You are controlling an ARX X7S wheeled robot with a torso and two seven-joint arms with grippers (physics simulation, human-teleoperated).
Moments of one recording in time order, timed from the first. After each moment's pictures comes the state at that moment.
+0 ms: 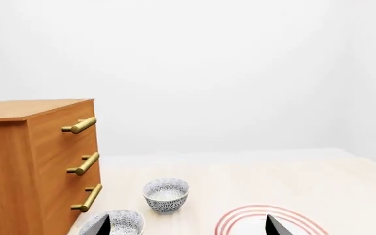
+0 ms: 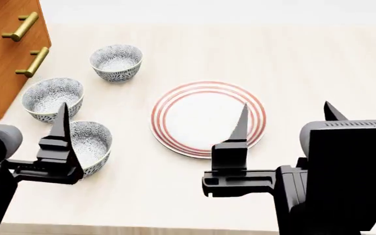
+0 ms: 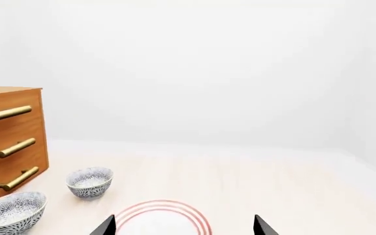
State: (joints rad) left arm -0.49 -0.07 0.07 0.82 -0.20 -1.12 -0.15; right arm 0.64 0.28 0.21 -0.95 0.97 1.44 0.61
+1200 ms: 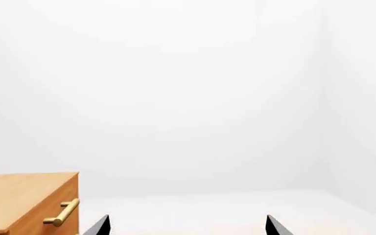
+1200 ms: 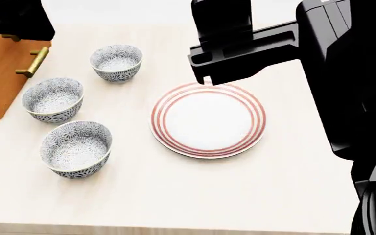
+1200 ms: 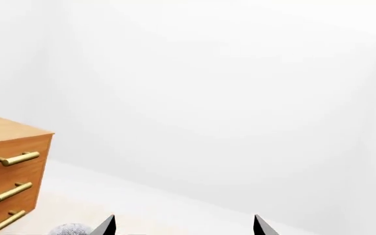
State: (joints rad) left arm -1.29 -0.15 -0.10 0.56 -1.27 -1.53 -0.97; right arm 1.49 0.57 -0.14 -0.52 1.89 1.42 1.31
